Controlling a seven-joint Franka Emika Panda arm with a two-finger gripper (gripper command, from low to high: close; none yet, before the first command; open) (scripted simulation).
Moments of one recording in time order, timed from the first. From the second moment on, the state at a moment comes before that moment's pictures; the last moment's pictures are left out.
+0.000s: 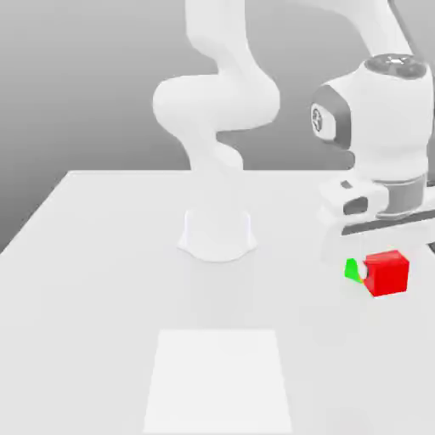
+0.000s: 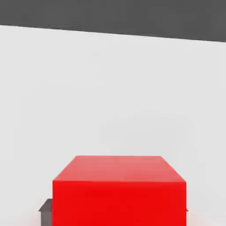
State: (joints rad) arm 0.33 -0.17 0.40 -2.71 0.36 2.58 0.90
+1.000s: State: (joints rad) arm 0.45 -0.08 0.76 -2.93 0.04 2.87 0.89
